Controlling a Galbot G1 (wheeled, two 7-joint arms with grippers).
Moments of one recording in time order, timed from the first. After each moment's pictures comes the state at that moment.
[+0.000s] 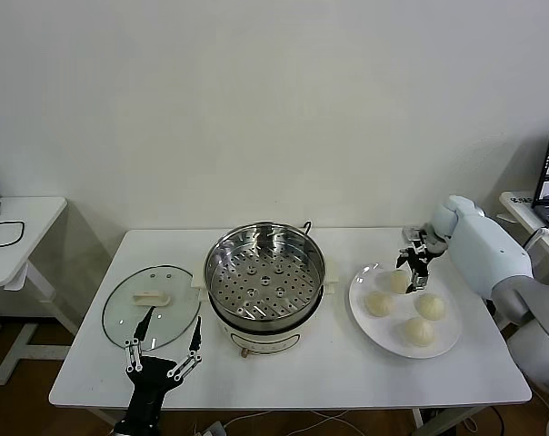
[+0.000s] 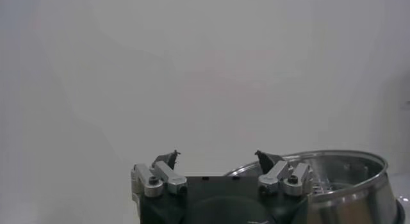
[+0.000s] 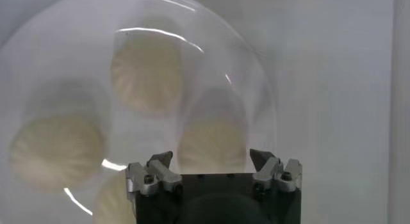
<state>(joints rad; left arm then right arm) 1.81 -1.42 -0.51 -2.18 0.12 -0.35 -0.03 0.05 1.08 -0.49 0.44 -0.42 0.19 -1.19</state>
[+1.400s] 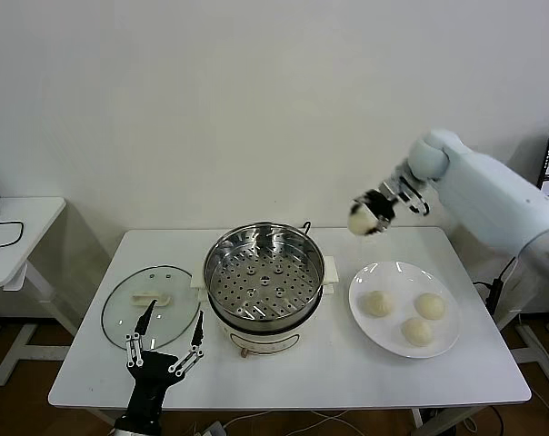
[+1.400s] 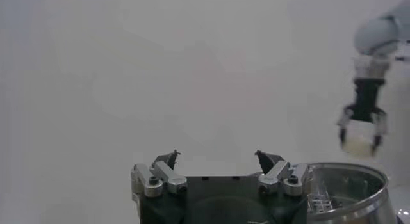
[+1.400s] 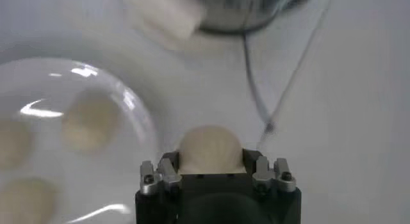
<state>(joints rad) 1.81 -1.41 -0.50 -2.21 0.11 -0.34 -0.03 0.42 1.03 -0.86 0.98 -0.13 0.53 -1.20</state>
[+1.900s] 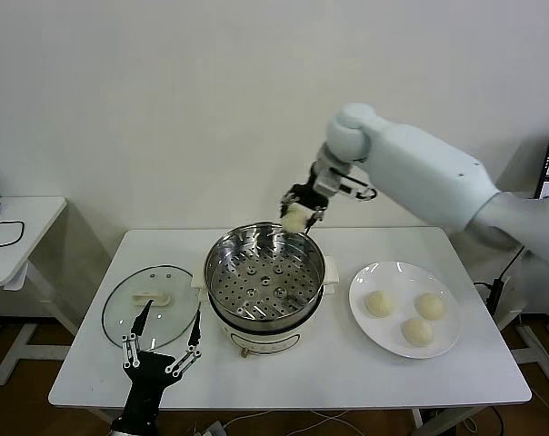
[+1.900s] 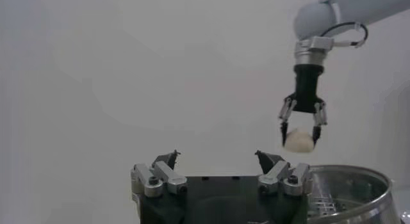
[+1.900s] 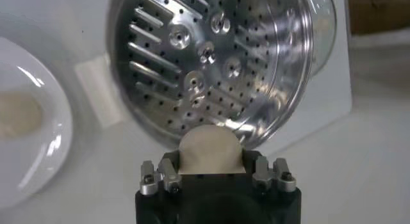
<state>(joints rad) 1.81 -1.41 -0.51 -2.22 0.11 -0.34 -0.04 0.42 1.26 -0.91 1.00 -0.27 0.72 -1.18</state>
